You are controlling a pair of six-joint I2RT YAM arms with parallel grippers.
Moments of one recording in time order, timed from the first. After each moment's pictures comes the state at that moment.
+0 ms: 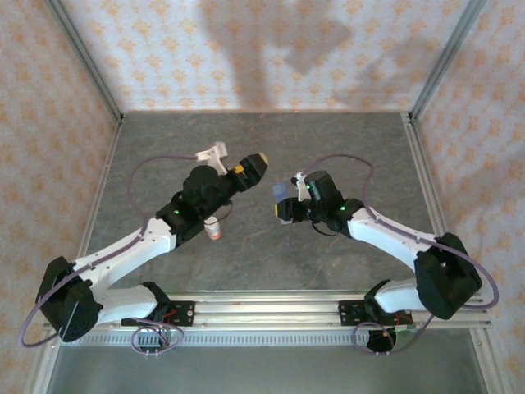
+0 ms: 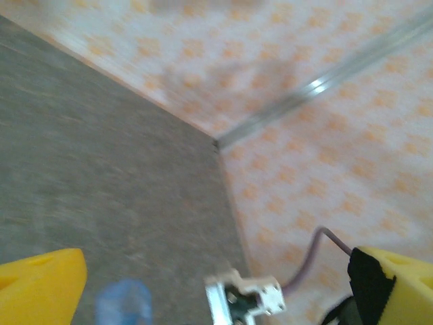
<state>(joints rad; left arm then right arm) -0.64 1.17 0.82 0.16 -0.11 -0.95 0.62 1.36 0.79 -0.21 -0.29 0.46</state>
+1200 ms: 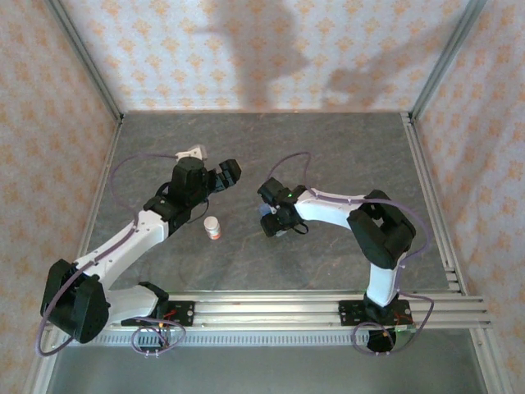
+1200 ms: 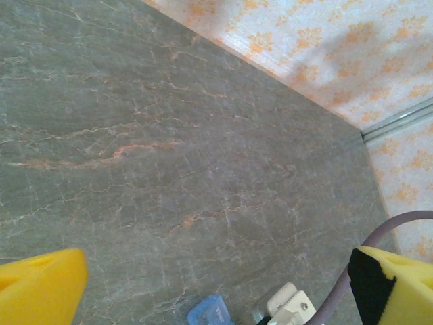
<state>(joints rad) -0.42 1.20 0.83 -0.11 -0.05 -0.76 0.79 1.84 1.15 -0.60 0.07 0.29</state>
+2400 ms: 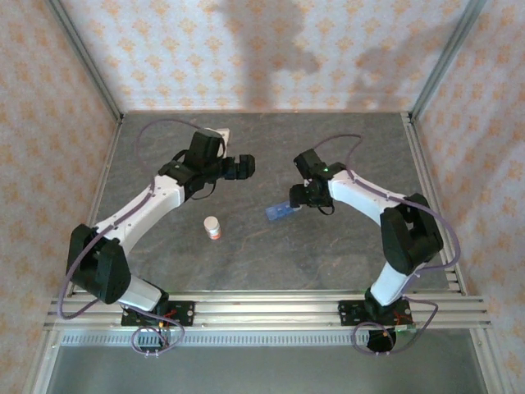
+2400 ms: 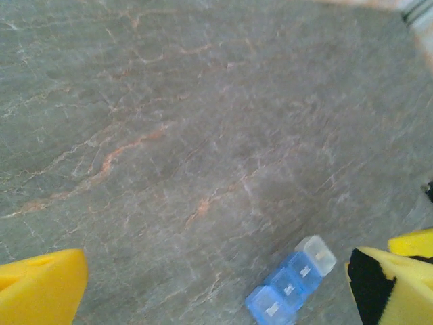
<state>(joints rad) -0.41 1.48 1.20 -0.44 0.06 -0.38 0.52 1.70 1.18 -0.73 0.05 0.44</state>
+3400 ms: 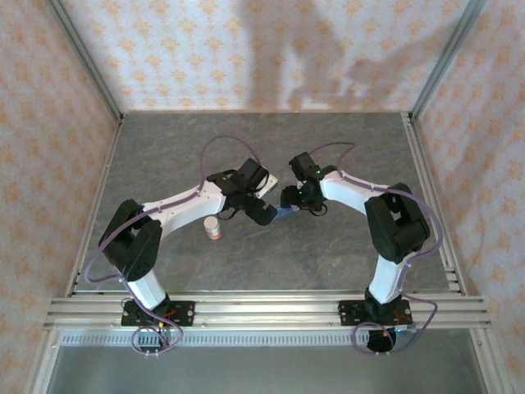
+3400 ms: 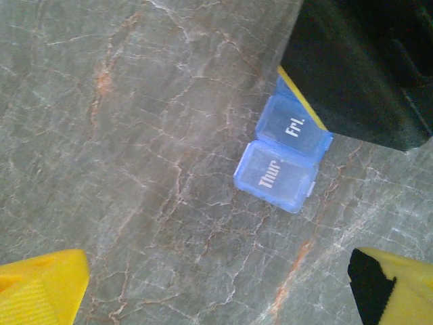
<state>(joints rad) -0.67 1.71 1.21 -0.59 -0.02 0.01 0.52 1.81 1.18 -0.61 -0.08 0.53</state>
